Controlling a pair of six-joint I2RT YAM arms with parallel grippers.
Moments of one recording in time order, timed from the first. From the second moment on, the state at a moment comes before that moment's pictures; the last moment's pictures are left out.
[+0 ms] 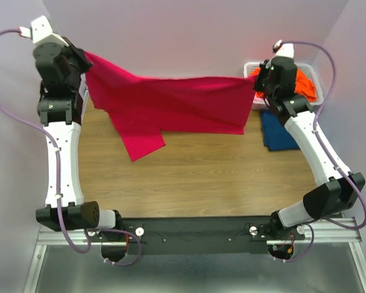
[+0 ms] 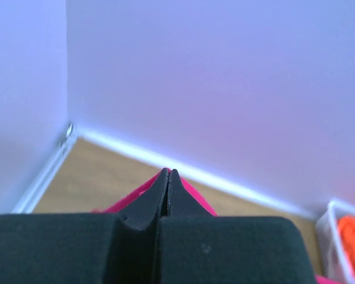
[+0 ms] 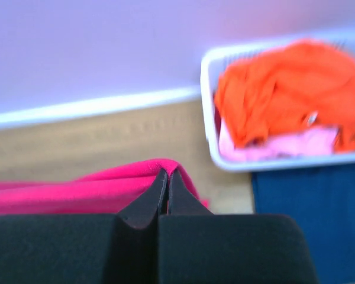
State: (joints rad) left arm 0.09 1.37 1.77 -0.42 -0.08 -0.39; right arm 0.28 1.48 1.52 -0.35 0.29 0.22
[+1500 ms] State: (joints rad) left arm 0.00 1.37 1.11 0.01 -0.13 -0.16; right arm 0.28 1.35 0.92 -0.16 0.21 0.10
